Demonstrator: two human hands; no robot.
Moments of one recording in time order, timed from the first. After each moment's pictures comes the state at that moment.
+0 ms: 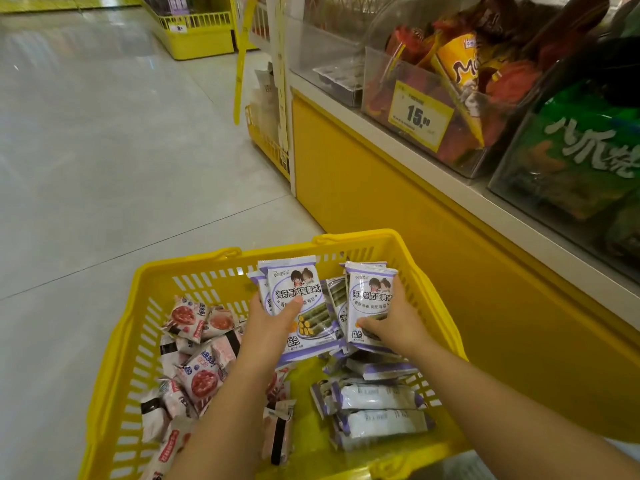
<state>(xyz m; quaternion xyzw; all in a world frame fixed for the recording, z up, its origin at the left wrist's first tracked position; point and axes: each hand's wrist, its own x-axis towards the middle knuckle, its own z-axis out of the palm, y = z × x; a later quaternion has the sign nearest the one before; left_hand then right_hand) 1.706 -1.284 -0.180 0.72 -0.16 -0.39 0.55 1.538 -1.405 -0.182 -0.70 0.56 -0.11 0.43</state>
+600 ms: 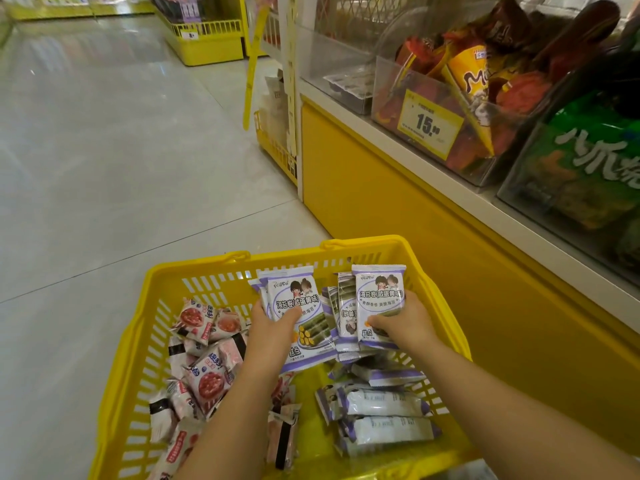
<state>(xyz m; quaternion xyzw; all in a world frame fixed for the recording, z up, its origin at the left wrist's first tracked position) 1.708 -1.282 -0.181 0.74 -0.12 -0.40 0.53 1.547 -1.409 -0.181 -0.62 0.62 -0.17 0.46</state>
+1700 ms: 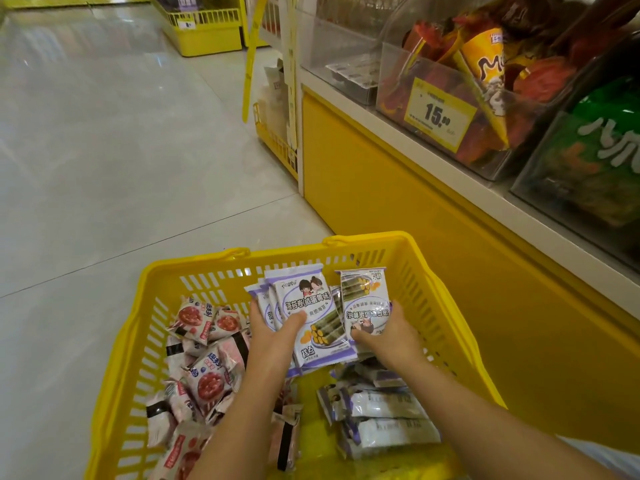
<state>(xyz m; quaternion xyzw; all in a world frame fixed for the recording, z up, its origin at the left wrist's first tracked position) 1.702 -1.274 -0.191 0.73 -0.11 -0.39 0.54 1.556 -1.390 -0.209 -0.69 0.61 -0.08 0.39</state>
